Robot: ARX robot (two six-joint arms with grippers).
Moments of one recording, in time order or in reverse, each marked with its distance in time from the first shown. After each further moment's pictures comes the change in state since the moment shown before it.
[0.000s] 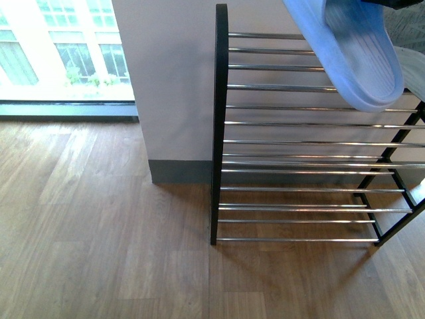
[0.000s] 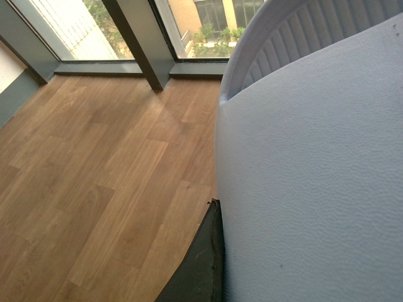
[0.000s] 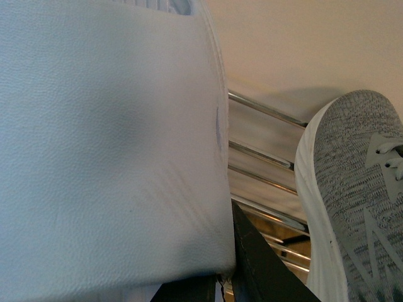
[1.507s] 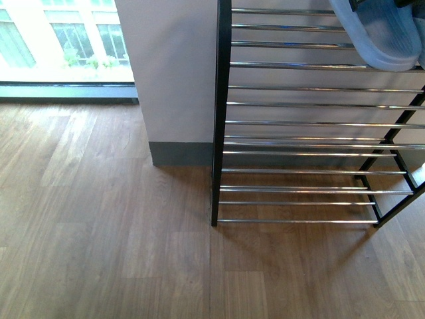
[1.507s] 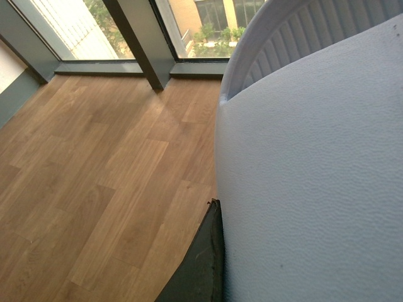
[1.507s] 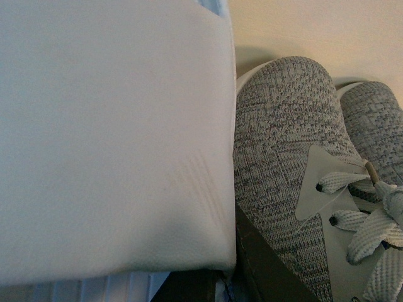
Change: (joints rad) left arm 0.000 0.000 0.000 0.000 0.000 0.000; right arm -0.106 0.483 0.542 -0.205 0.398 -0.124
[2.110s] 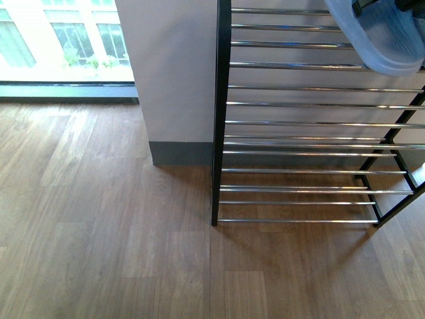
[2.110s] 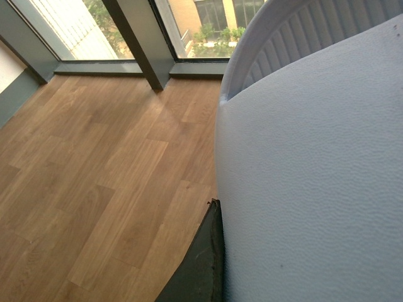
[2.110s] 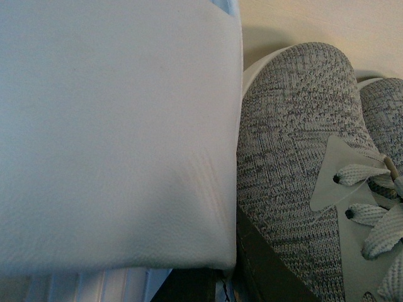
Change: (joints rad) left arm 0.000 0.000 0.000 0.000 0.000 0.000; right arm -0.006 -0.016 0.000 -0.071 -0.041 -0.046
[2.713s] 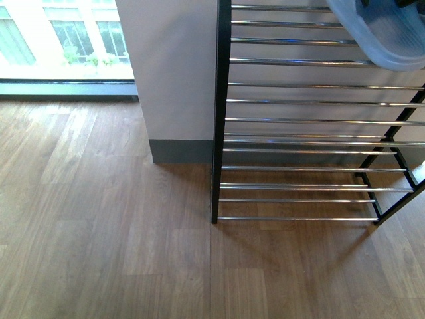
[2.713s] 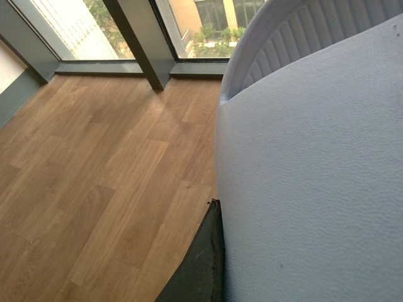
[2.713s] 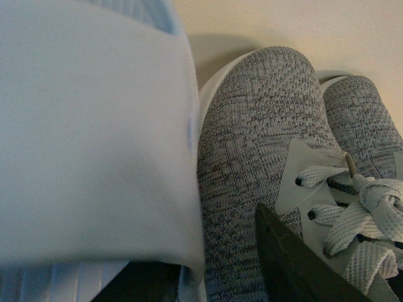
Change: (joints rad) left arm 0.000 0.000 0.000 0.000 0.000 0.000; right arm -0.004 -0.001 0.000 0.045 0.041 0.022
